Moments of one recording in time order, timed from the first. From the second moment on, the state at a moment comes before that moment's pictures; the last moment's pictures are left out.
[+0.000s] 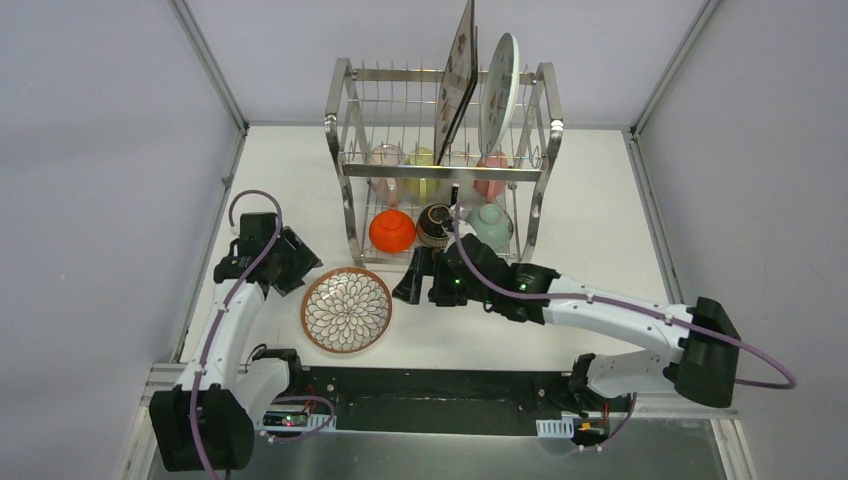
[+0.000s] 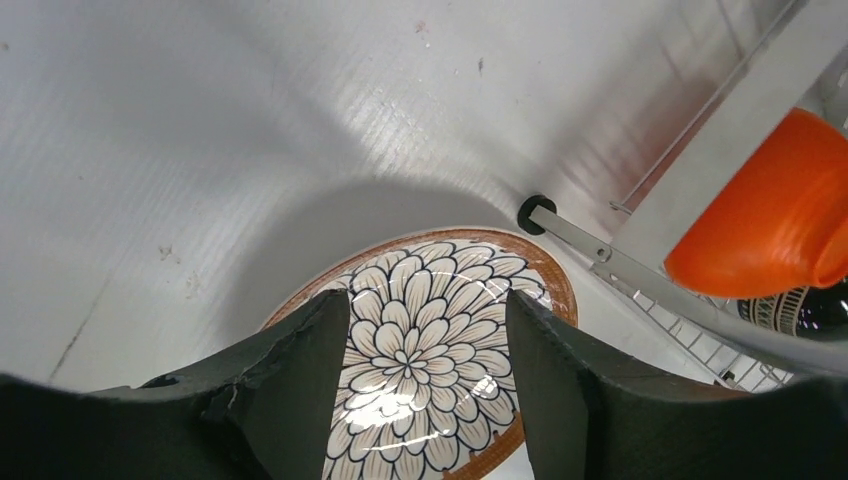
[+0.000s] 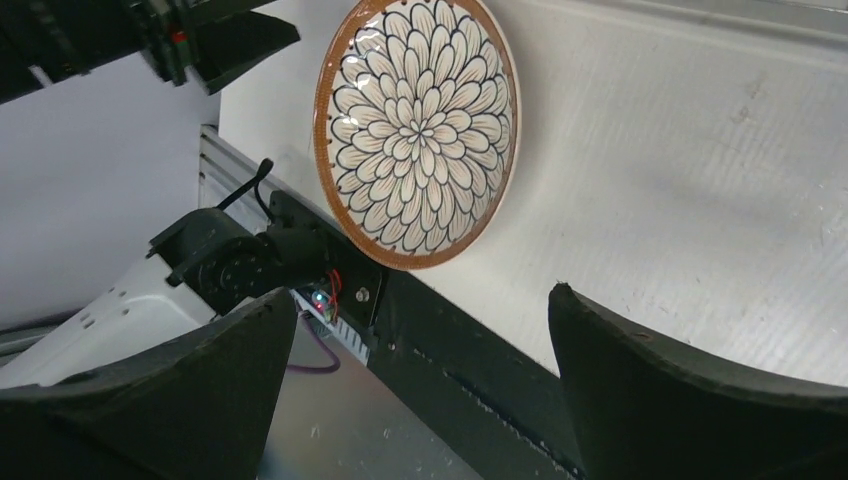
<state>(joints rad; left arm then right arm) 0.04 0.97 0.68 -0.63 0.08 -0.79 1.11 1.22 0.93 -0.32 0.05 0.98</state>
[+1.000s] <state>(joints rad) -0.02 0.80 0.79 -0.60 0.07 -0.33 1.15 1.79 1.02 -0.03 0.09 1.03</state>
